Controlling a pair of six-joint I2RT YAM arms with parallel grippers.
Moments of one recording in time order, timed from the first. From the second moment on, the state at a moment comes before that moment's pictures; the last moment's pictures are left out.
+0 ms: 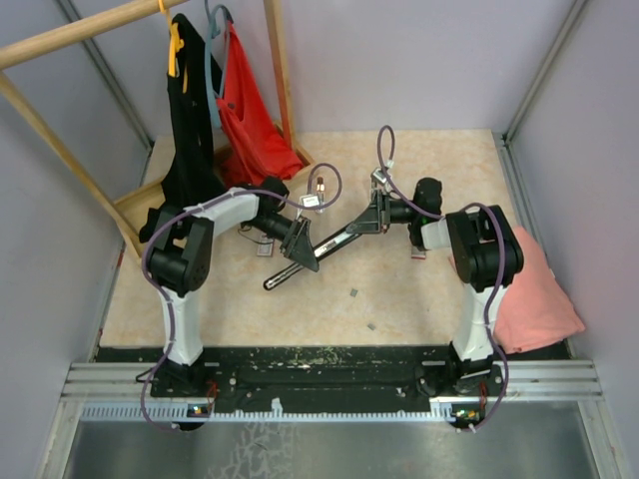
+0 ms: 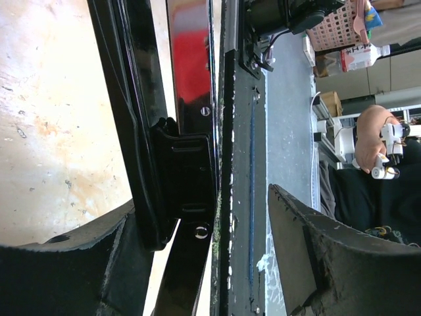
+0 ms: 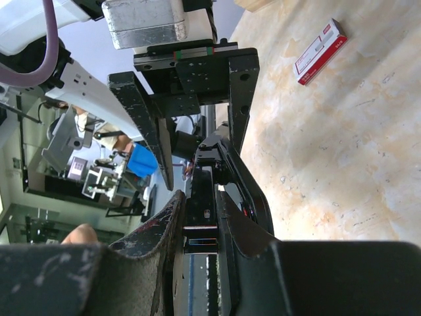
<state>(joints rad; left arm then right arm) -0.44 2.04 1.43 -0.92 1.26 0.51 0.21 1.98 0.91 1.08 -1.38 1.09</state>
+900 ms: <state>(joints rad) -0.44 2.06 1.44 -0.90 1.25 0.46 0.21 1.98 0.90 1.19 -1.37 1.12</state>
